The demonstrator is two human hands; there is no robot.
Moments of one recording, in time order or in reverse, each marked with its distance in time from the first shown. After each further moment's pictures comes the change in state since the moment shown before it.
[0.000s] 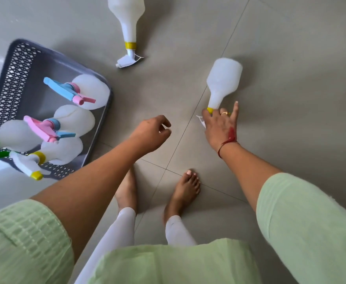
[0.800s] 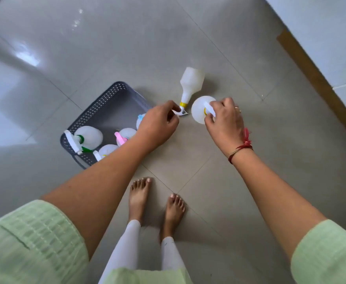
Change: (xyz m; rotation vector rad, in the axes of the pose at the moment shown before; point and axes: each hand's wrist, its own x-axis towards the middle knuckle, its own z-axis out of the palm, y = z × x) left_hand -0.111 0.000 -0.196 -0.317 0.559 0.131; right_hand 0.013 -0.102 -0.288 0.345 0.307 -0.183
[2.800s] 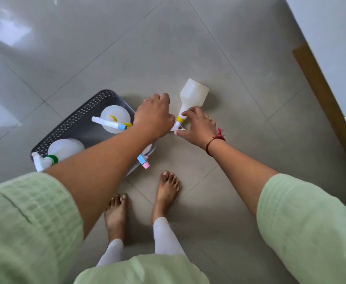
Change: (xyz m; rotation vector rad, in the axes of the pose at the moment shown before) left_hand 0.132 -0.019 0.013 0.349 -0.176 -0.181; right_hand 0.121 0.012 0.110 0.036 -0.523 0.001
